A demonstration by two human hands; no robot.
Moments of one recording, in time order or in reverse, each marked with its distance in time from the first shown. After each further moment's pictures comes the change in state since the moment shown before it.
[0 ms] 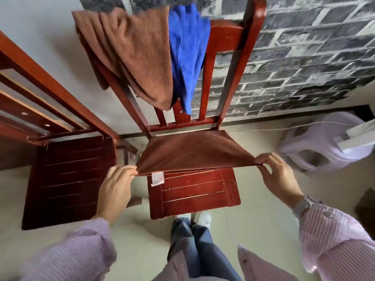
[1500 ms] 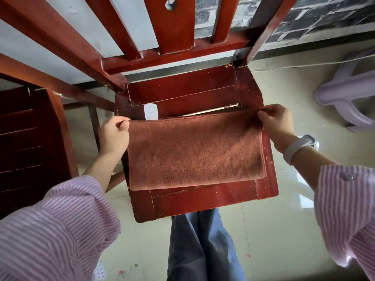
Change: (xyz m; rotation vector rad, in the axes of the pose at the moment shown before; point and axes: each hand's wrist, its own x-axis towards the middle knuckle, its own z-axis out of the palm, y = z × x) left_hand 0.074 -0.107 0.261 -0.308 -0.211 -0.764; right_hand 0.090 0.112 0.243 0.333 -0.068 0.764
